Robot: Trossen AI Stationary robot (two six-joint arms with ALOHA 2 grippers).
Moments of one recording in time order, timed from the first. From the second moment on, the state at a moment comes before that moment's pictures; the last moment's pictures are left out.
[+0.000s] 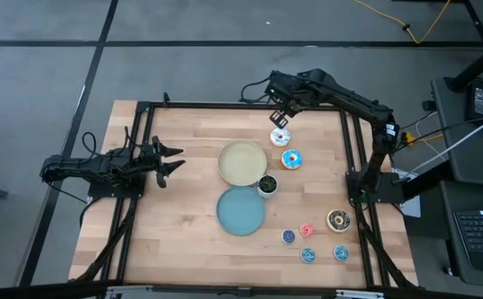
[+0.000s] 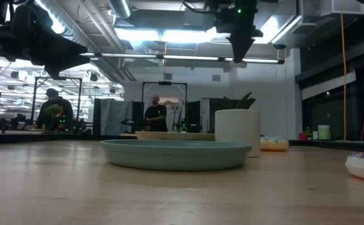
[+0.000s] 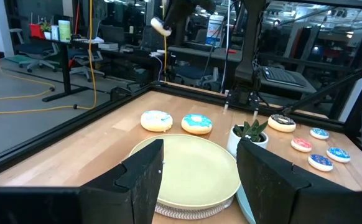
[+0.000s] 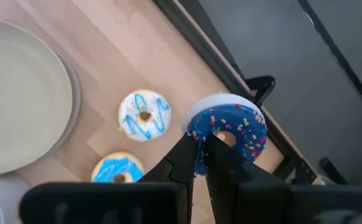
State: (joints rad) left arm -0.02 0.00 0.07 -0.08 -0.33 -0.16; right arm -0.40 1.82 2.00 -1.50 0.37 0.29
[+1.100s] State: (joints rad) left arm -0.02 0.00 0.07 -0.08 -0.33 -0.16; right arm -0.18 1.82 2.26 -1.57 0.09 0.36
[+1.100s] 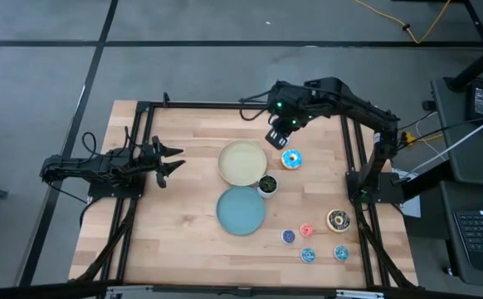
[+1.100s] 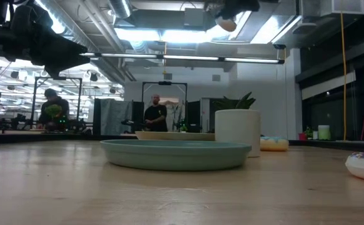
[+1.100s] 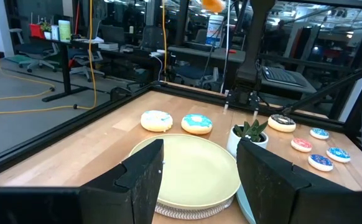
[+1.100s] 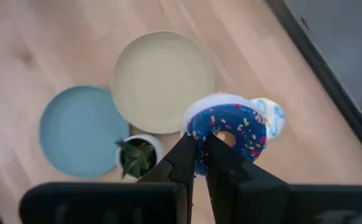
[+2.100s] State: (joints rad) left arm -0.02 0.00 0.07 -0.08 -0.33 -0.16; right arm 0.18 1.83 2.26 -1.57 0.05 0.34
